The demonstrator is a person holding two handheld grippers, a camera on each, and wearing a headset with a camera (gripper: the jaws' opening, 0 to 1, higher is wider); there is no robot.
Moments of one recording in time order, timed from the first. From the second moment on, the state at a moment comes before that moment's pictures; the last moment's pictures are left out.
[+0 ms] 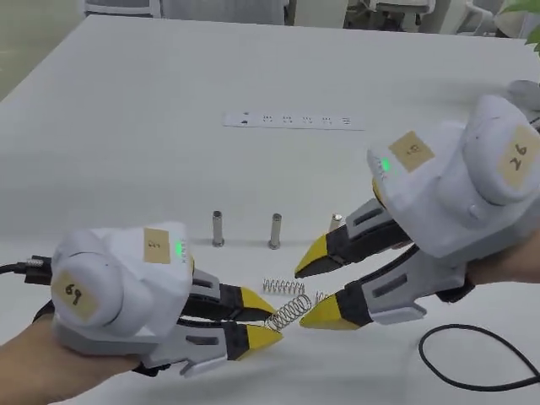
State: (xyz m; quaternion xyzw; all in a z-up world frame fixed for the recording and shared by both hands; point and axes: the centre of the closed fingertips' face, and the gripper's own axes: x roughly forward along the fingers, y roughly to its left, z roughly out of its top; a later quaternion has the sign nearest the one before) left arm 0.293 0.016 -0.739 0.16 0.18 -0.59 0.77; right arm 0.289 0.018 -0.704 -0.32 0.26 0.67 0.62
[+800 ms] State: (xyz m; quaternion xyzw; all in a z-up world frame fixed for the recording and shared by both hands) left arm 0.292 0.015 -0.740 0.17 0.19 -0.60 0.76; right arm 0.280 0.024 -0.719 -0.36 0.26 0.68 0.58
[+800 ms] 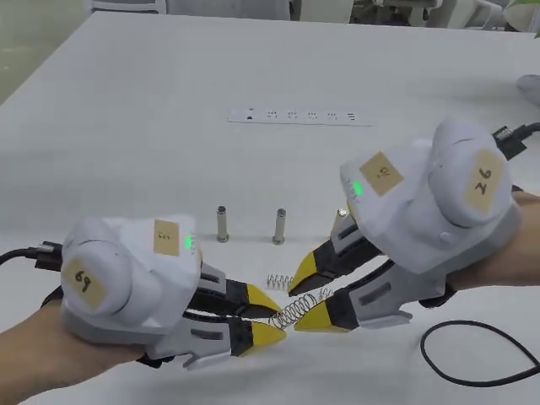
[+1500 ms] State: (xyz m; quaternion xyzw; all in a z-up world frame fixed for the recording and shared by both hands) left arm 0.290 0.013 -0.736 0.17 0.19 -0.60 0.76; right arm 0.279 0.025 -0.721 -0.36 0.26 0.68 0.58
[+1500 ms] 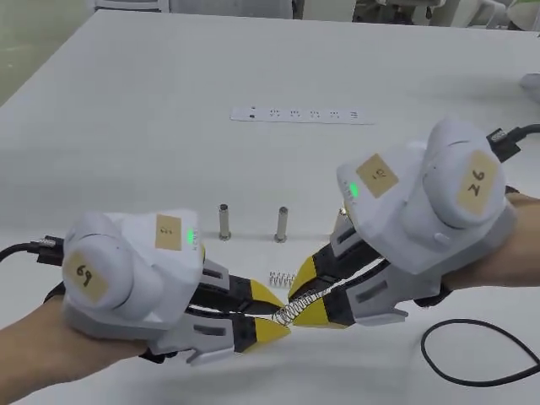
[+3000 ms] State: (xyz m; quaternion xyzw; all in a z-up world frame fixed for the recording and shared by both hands) left arm 0.292 0.026 -0.736 0.12 0.20 -0.57 0.79; right arm 0.281 0.020 -0.720 -0.36 0.28 0.68 0.58
